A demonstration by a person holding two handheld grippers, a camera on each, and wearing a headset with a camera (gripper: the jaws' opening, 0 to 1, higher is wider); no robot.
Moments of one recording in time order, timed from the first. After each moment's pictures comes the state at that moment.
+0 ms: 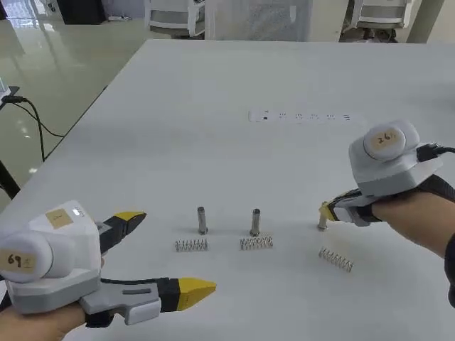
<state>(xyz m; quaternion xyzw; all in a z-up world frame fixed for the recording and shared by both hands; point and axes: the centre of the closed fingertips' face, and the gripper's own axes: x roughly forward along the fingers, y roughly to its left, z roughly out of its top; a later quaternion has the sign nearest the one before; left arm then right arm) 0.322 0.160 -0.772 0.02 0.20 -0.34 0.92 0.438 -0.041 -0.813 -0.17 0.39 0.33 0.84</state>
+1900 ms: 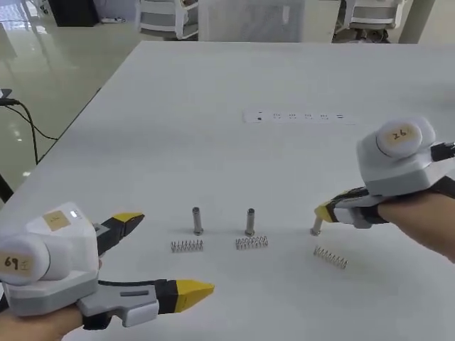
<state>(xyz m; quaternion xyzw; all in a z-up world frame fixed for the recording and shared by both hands) 0.322 0.157 -0.773 0.03 0.20 -0.34 0.92 0.420 -0.042 -0.794 -0.14 0.37 0.34 0.85</state>
